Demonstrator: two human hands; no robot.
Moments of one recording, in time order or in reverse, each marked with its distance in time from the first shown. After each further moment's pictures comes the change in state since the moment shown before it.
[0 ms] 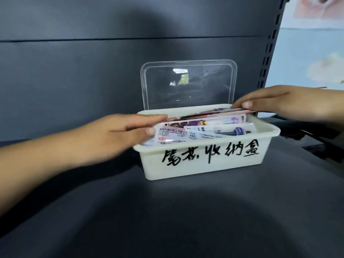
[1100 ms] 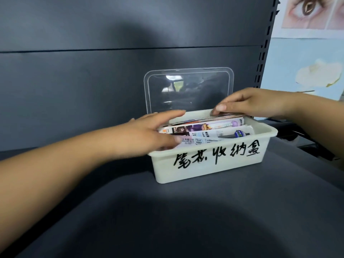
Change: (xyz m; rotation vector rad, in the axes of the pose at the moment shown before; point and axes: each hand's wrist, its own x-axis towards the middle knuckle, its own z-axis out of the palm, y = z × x) left_hand 0.021 0.012 0.008 0.046 -0.147 -0.065; right_hand 0.028 -0.010 0.008 0.013 -0.080 -0.037
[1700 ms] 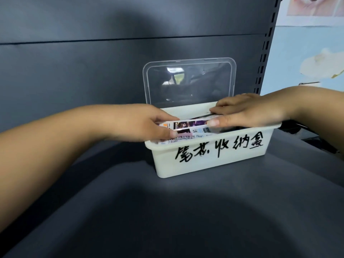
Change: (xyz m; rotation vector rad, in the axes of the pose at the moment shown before) left_hand 0.009 0.006 -0.015 0.297 -0.182 -0.047; right_hand -0.013 -0.024 0.018 -0.587 -0.297 0.149
